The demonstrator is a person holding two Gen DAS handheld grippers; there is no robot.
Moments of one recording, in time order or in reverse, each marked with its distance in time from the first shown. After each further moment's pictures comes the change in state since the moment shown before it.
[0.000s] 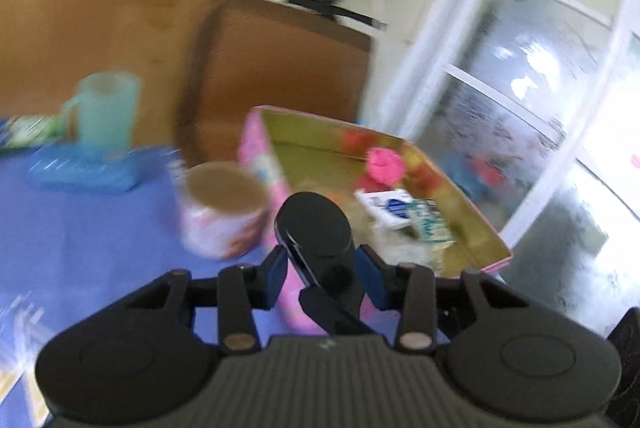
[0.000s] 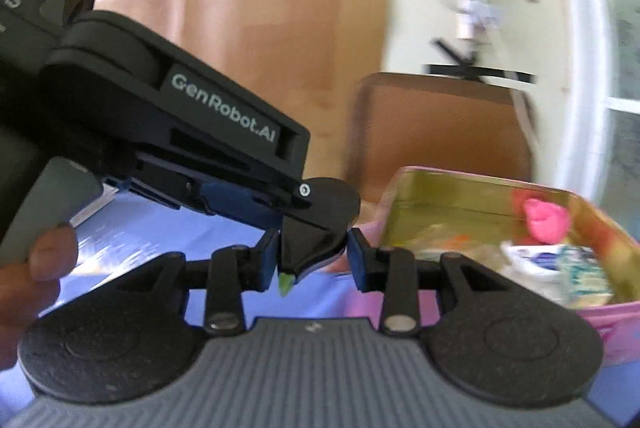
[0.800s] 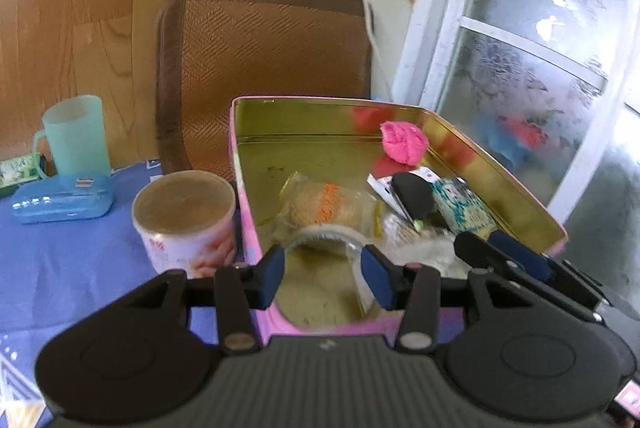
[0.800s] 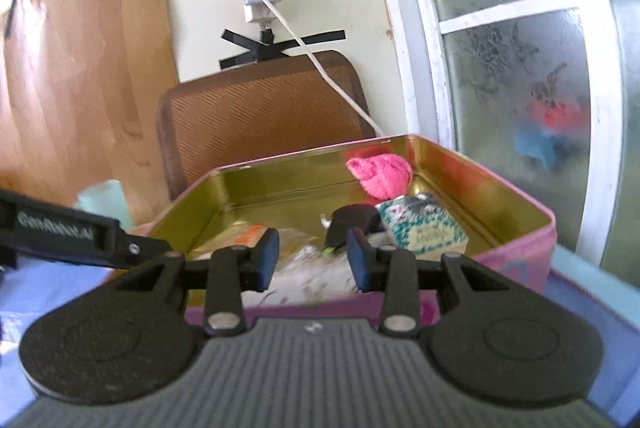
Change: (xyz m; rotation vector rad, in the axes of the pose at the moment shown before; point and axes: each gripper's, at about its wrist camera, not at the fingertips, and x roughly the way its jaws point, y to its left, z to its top) left arm 0.056 -0.046 -0.006 0.122 0.040 0.173; right arm -0.003 -0.116 -0.023 0.306 -0.012 -0.249
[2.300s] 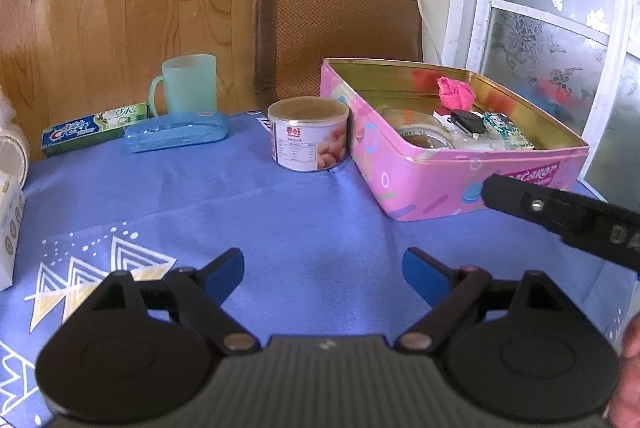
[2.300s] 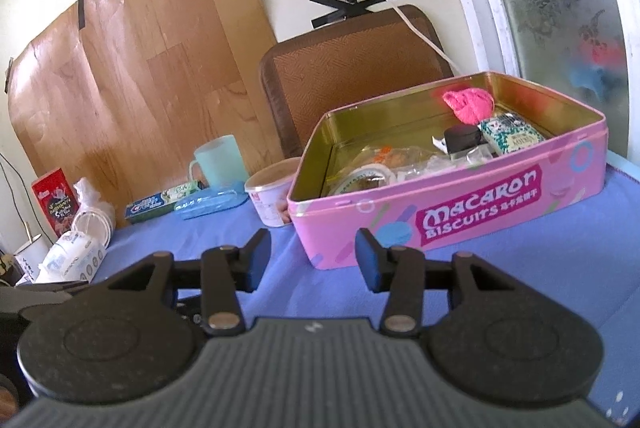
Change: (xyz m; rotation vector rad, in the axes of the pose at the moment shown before) left arm -0.079 0.051 -0.091 0.018 -0.002 0.142; right arm -0.060 0.074 -0.023 0.077 0.145 0.154
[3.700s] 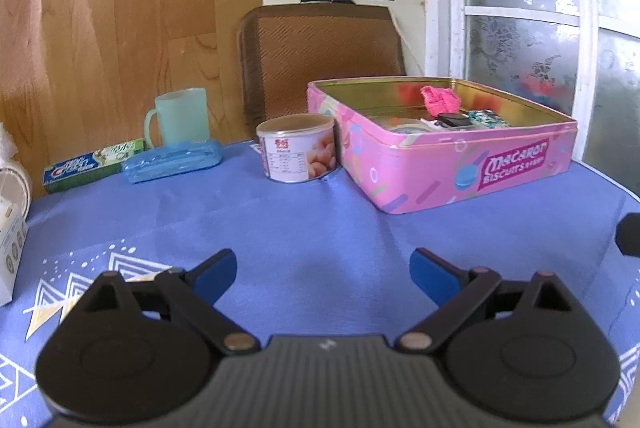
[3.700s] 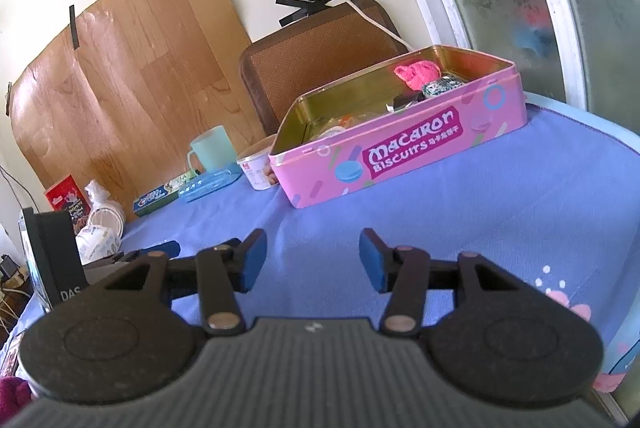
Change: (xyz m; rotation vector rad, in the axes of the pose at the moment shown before) left arm -0.004 -0.011 -0.034 0.113 -0.140 0.015; right arm -0.076 -0.013 -0.035 0.098 0.015 -0.029
